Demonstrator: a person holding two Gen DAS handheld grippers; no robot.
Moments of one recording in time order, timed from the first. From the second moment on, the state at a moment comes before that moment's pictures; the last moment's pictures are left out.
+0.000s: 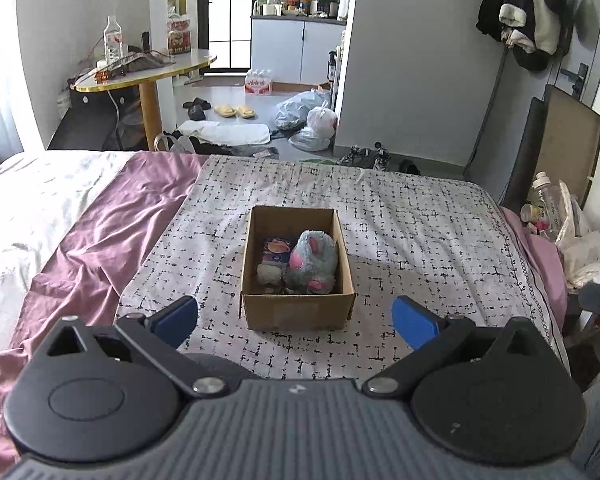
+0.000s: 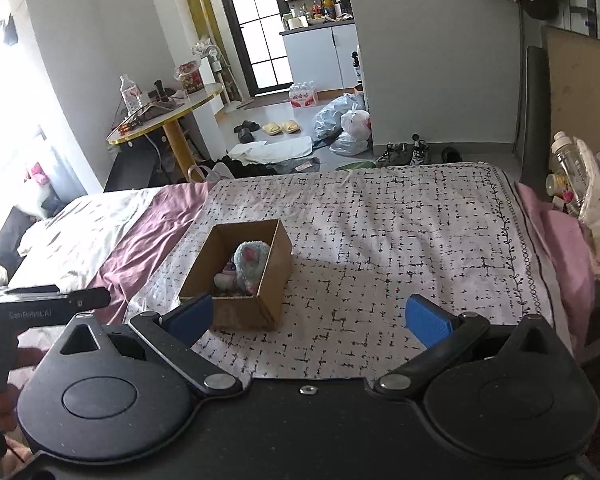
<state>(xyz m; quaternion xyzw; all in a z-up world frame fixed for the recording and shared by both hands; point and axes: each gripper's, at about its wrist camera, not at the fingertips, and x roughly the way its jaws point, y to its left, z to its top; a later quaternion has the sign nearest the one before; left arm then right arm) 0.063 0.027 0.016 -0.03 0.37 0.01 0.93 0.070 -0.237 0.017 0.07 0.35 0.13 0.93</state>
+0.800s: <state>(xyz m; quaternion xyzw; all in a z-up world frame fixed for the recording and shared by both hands) 0.018 0.031 0.029 -0.03 0.34 0.00 0.94 0.031 -0.240 0.020 0.10 0.33 0.15 0.92</state>
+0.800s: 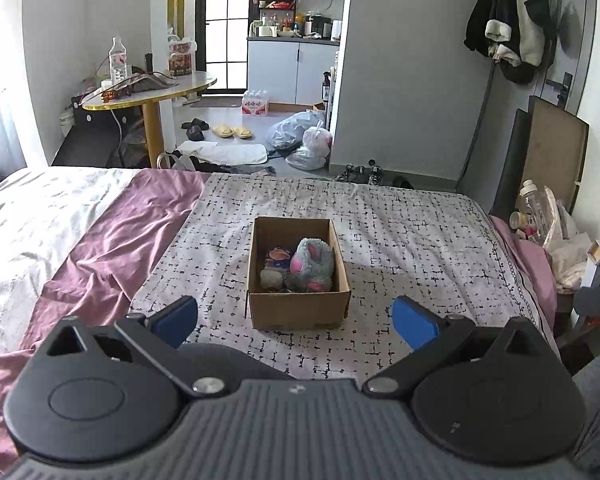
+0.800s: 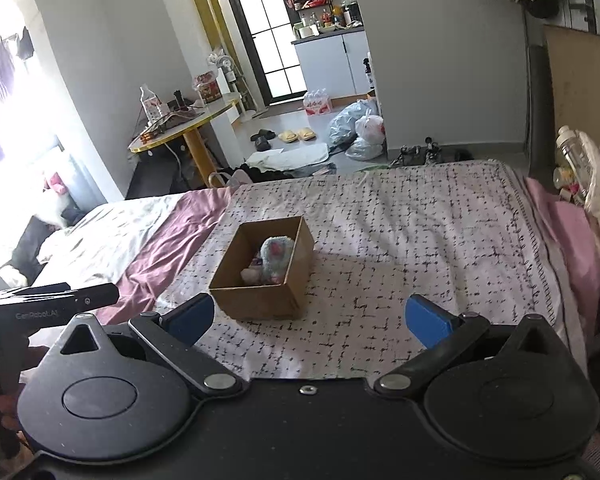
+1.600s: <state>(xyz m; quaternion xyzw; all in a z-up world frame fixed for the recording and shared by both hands) 0.013 0.027 0.028 -0.02 0.34 0.00 0.94 0.024 -0.240 0.017 0.11 0.33 0.17 0.92</state>
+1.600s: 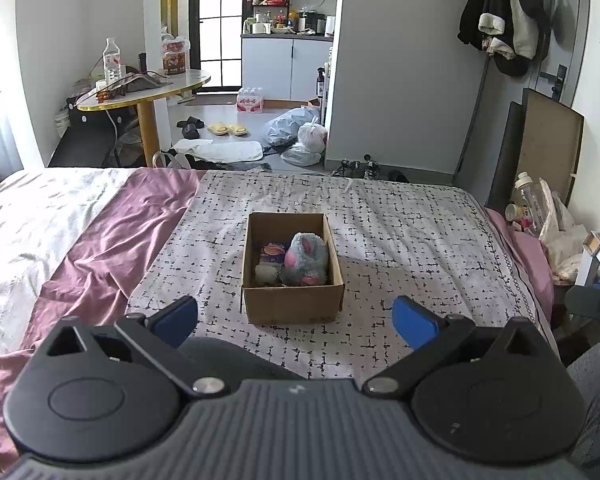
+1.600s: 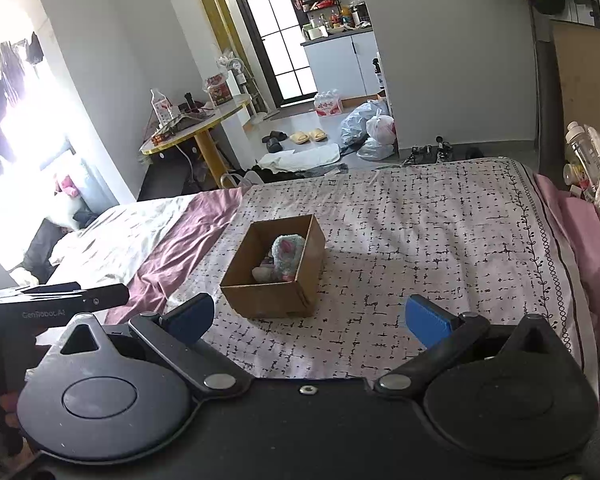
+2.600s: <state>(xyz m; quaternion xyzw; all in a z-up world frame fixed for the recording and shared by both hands) 0.016 0.030 0.027 -0.03 0.35 -0.01 0.94 0.026 -0.239 0.016 0.10 0.34 0.16 0.92</state>
